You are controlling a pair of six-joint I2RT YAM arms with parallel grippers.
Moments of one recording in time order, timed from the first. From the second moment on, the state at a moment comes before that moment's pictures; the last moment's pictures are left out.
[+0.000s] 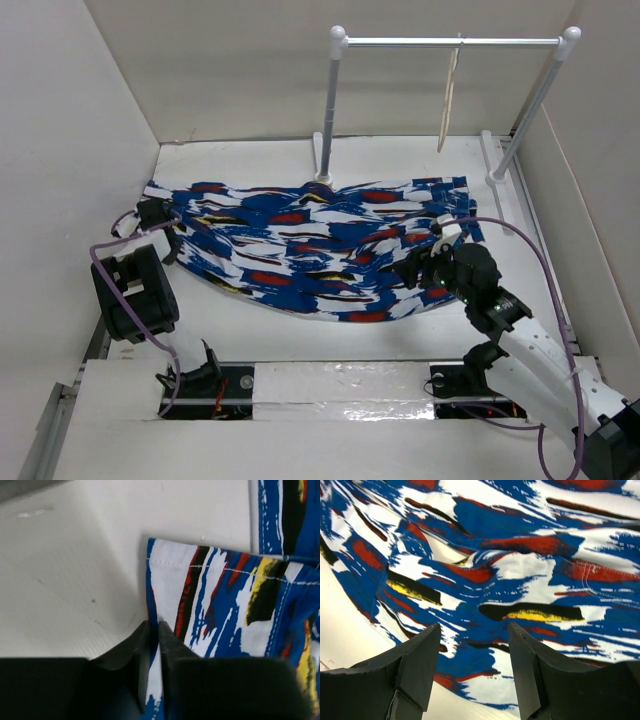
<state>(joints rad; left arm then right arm) 0.34 1.61 0.85 -0.26 -0.33 -0.85 0.49 0.69 0.45 -0.11 -0.13 0.23</state>
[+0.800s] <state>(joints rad) 0.30 0.63 0.73 -0.28 -0.20 -0.78 0.00 0.69 0.42 -0.36 0.17 0.50</state>
